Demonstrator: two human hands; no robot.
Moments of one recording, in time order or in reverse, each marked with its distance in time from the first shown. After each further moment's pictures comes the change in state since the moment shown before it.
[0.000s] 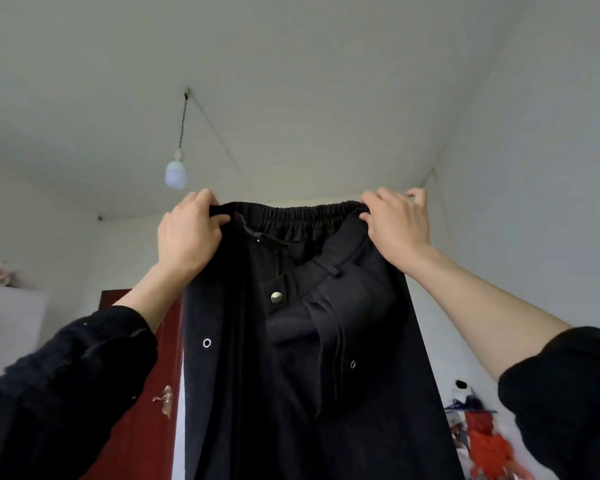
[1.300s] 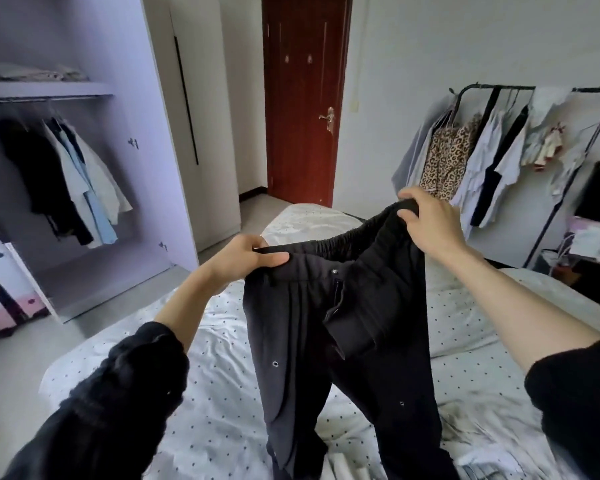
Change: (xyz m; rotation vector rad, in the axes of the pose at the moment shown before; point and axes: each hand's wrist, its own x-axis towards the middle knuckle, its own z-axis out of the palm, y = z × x) left_hand -0.416 -0.209 -0.121 -0.289 -1.027 -1.208; right_hand -0.382 -0.261 0.127 0.787 -1.039 0.137
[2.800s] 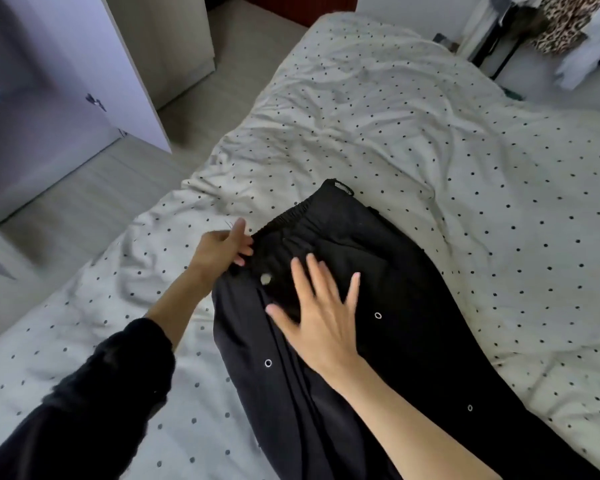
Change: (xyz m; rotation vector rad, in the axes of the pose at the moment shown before) left_hand 0.359 -0.480 -0.112 -0.109 0.070 -0.522; right_hand -0.030 -0.149 0.613 -0.140 -0.501 0.023
